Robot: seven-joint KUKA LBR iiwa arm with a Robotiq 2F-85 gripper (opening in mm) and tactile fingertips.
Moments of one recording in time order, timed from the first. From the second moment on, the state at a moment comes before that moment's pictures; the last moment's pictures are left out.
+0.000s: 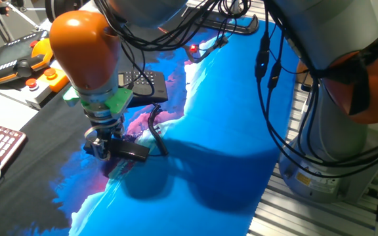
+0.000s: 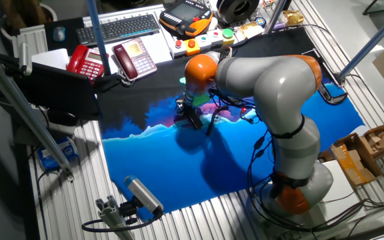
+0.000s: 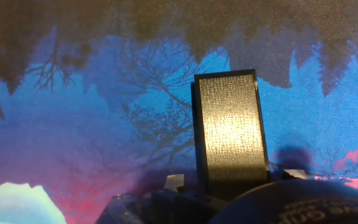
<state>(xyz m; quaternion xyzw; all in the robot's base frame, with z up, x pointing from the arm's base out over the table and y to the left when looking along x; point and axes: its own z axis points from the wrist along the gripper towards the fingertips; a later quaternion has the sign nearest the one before) 0.554 0.203 0.032 -0.08 1.00 0.01 0.05</state>
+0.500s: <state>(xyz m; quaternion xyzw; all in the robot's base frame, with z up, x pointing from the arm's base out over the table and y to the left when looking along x) 0.554 0.202 0.030 -0.08 1.00 0.01 0.05</state>
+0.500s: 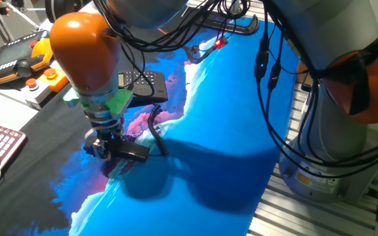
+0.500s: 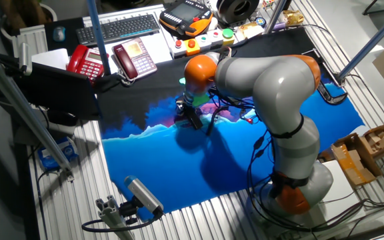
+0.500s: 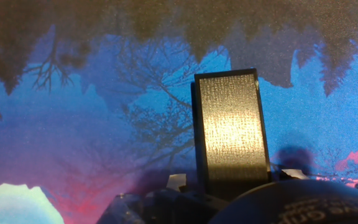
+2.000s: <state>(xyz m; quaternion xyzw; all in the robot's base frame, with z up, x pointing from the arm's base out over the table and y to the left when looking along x) 0.557 0.194 0.047 -0.10 0.99 0.01 0.05</state>
